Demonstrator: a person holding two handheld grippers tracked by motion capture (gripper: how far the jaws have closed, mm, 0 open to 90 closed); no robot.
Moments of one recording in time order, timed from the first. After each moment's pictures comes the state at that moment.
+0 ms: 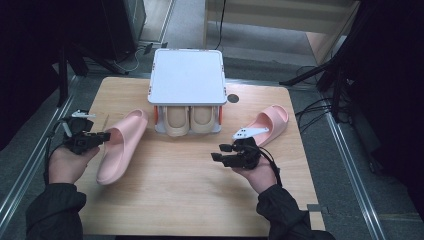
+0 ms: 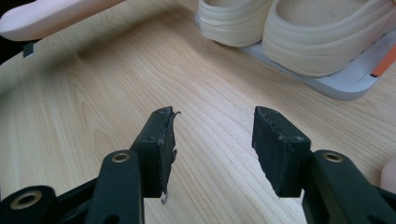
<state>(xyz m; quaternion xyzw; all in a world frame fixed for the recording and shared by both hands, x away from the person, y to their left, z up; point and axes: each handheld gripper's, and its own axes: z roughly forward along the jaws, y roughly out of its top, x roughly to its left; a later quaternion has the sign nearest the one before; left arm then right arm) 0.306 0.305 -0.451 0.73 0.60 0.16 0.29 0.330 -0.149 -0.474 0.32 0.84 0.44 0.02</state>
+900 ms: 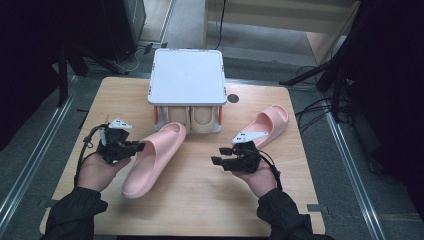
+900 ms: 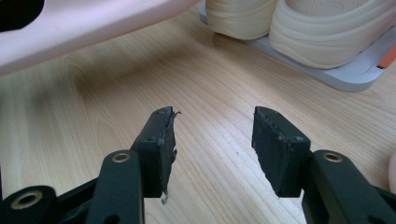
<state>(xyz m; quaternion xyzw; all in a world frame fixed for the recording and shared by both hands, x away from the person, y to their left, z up) 0.292 0.221 -0.450 0.79 0.50 0.12 0.33 0.321 -0.149 -0.477 0.32 0.84 0.44 0.03</state>
